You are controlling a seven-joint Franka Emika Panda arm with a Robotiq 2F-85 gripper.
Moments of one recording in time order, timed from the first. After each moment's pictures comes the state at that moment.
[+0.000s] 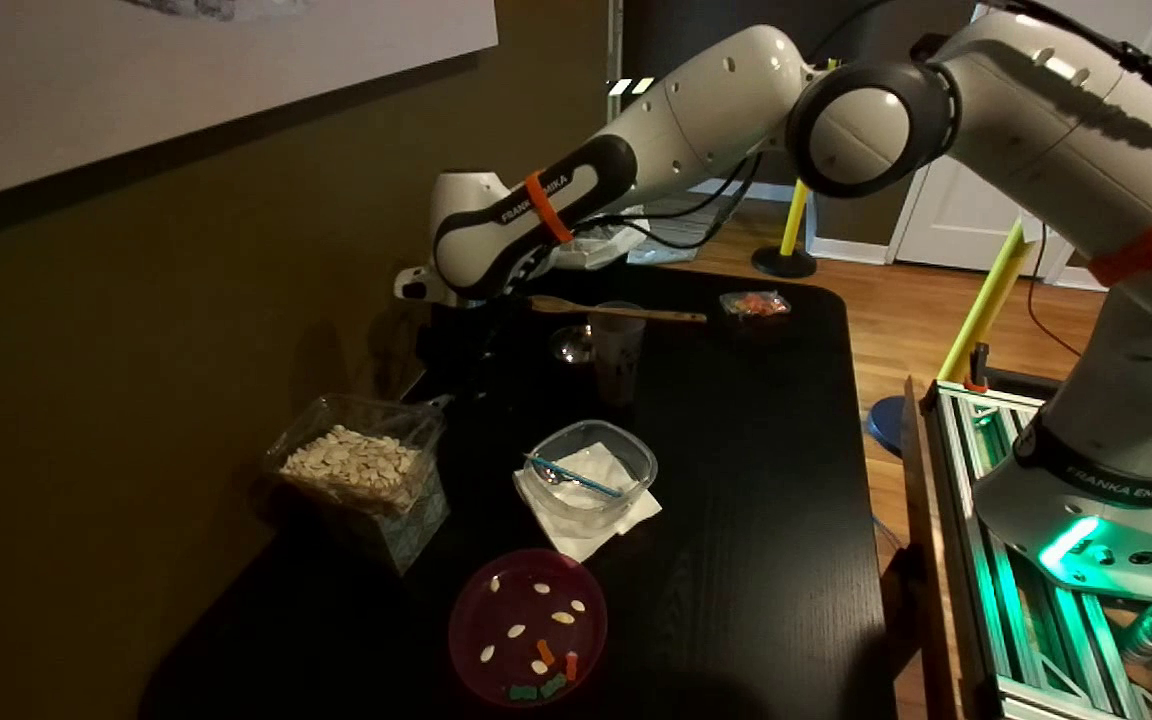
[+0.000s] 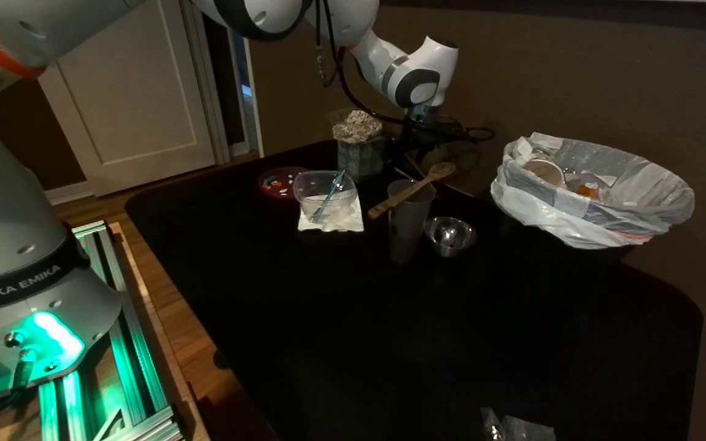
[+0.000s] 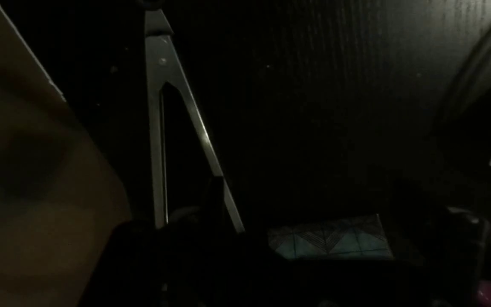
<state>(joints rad) -0.09 1.06 0.19 -1.14 0.10 2.29 -1.43</state>
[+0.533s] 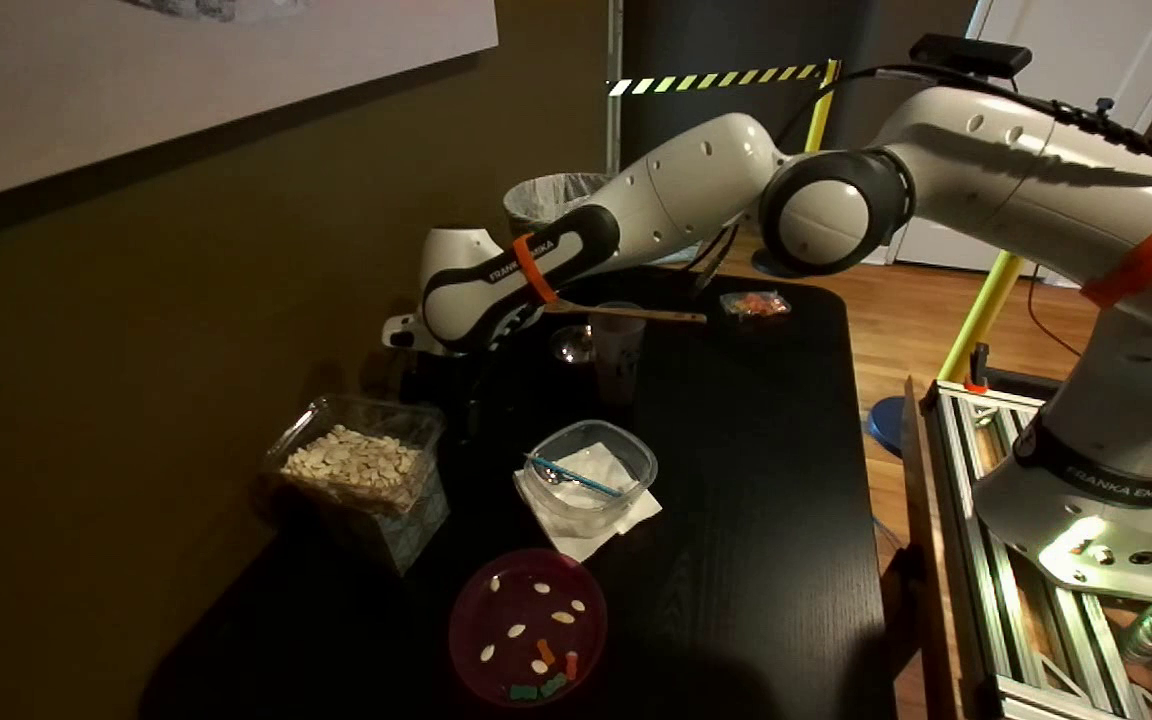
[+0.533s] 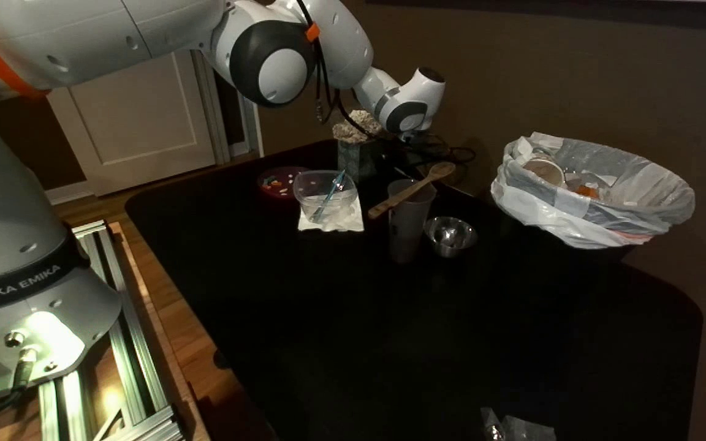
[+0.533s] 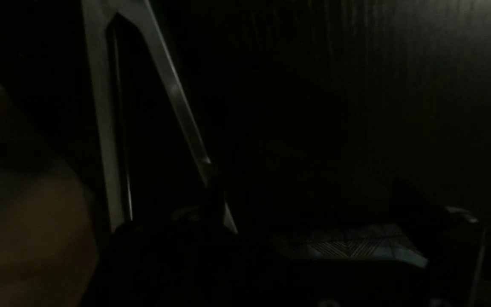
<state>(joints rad) -0.06 1.29 0.25 -0.90 0.10 2.29 -1.45</state>
